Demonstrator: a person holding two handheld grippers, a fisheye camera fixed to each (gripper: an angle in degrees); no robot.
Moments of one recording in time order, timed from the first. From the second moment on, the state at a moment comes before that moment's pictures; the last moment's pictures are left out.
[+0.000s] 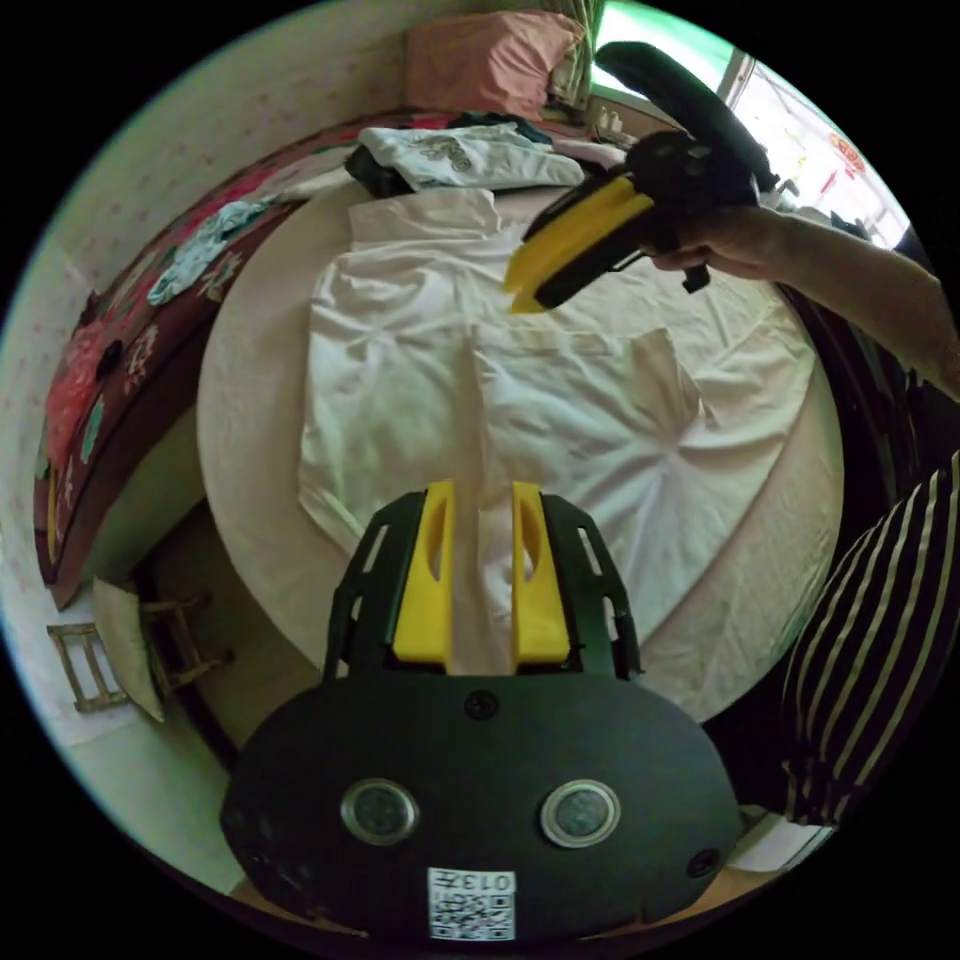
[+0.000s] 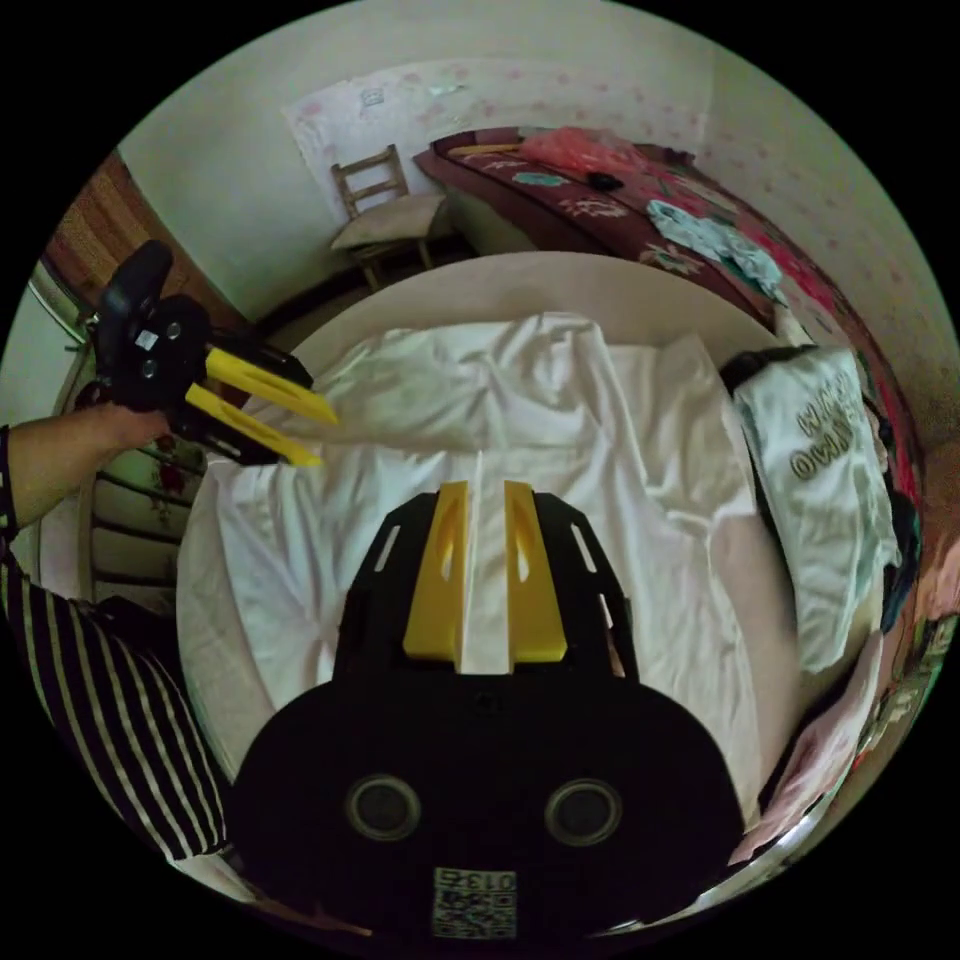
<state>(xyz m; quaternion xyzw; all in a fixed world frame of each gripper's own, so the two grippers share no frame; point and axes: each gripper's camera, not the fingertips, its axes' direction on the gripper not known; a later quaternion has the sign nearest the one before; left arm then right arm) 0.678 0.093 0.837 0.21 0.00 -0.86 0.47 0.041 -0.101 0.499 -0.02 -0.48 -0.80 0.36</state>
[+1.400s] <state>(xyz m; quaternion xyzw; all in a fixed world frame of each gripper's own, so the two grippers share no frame) 0.733 -0.041 0.787 0.20 -0.08 -0.89 0.40 0.257 -0.104 0.517 0.03 -0.49 -0.73 0.49</state>
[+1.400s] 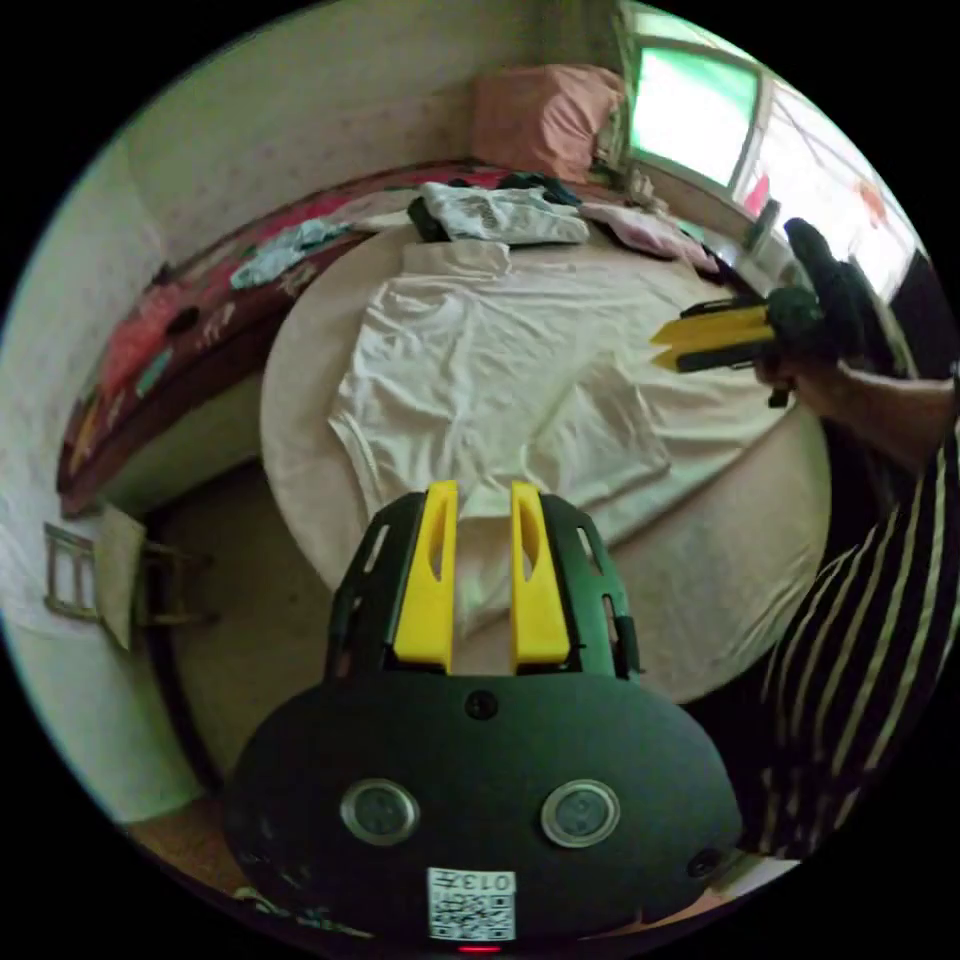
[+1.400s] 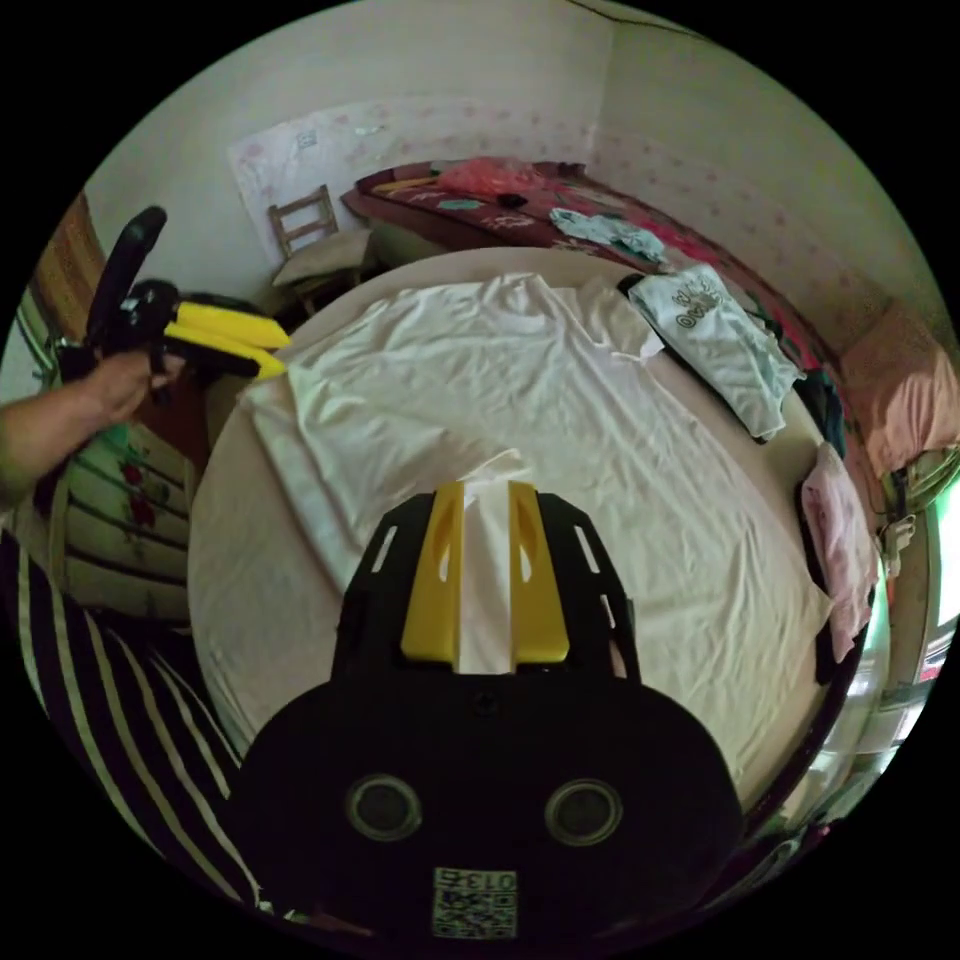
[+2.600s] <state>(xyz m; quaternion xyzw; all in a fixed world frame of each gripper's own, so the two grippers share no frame) 0.723 -0.042 0.802 0.10 -0.02 -0.91 0.41 0.220 -0.102 0.605 0.02 -0.45 -0.73 0.51</state>
